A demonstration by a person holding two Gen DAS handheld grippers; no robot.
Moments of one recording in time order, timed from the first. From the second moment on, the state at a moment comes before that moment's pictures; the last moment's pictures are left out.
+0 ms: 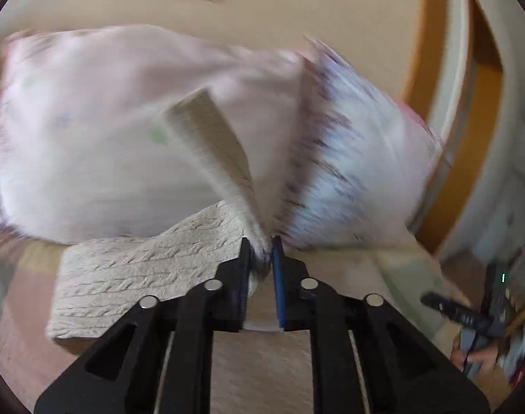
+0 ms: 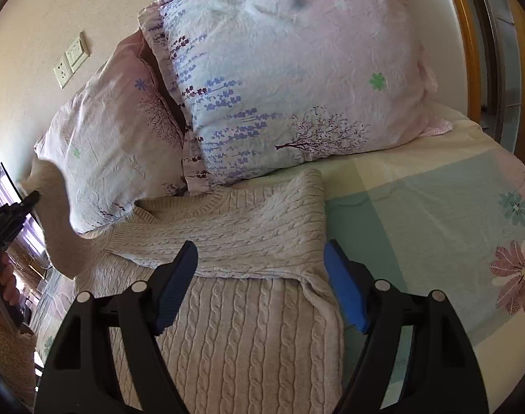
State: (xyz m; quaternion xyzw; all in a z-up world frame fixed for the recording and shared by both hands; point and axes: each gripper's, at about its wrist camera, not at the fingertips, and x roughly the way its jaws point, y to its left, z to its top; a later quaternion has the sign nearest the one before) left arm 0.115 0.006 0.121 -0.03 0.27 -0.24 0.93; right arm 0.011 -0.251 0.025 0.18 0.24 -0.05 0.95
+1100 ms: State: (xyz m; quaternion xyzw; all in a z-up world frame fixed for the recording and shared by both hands) left arm -0.070 0.127 -0.015 -0.20 0.46 -0.24 0.83; right arm -0.121 -0.222 -0.037 0.31 0.34 0.15 0.88
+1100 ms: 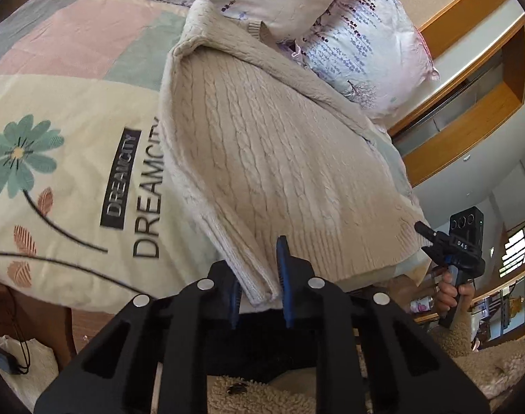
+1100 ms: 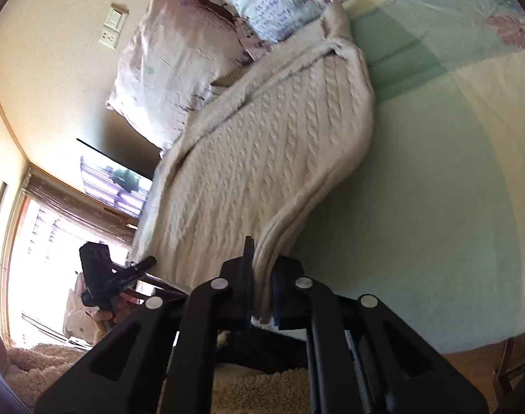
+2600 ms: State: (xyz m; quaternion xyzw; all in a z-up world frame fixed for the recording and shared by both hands) left arm 0.221 -0.039 0.070 -0.36 0.39 -0.37 0.76; right arm 0.062 -0.337 0.030 0.36 0.11 -0.01 0.93
